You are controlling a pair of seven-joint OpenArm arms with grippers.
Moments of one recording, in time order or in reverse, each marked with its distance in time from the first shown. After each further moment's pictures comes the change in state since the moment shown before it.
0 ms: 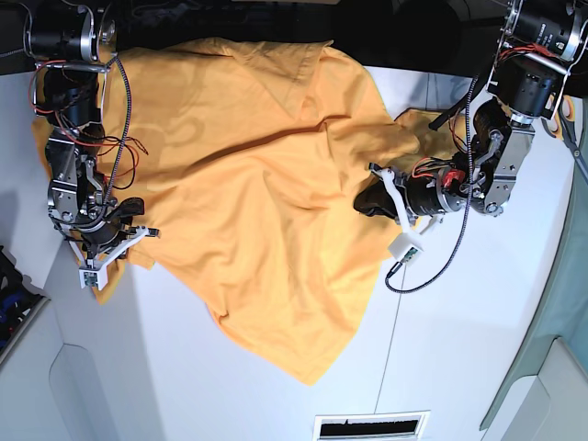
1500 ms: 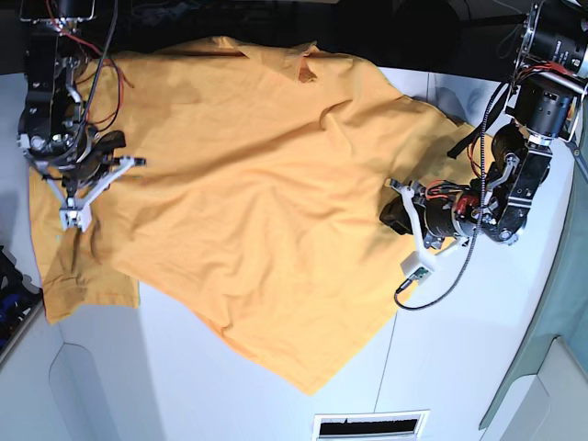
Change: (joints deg) left arm -4.5 -3.0 0.4 4.3 0.6 3.6 7.1; right arm -25.8 1.2 0.4 43.0 5.9 -4.3 -30.6
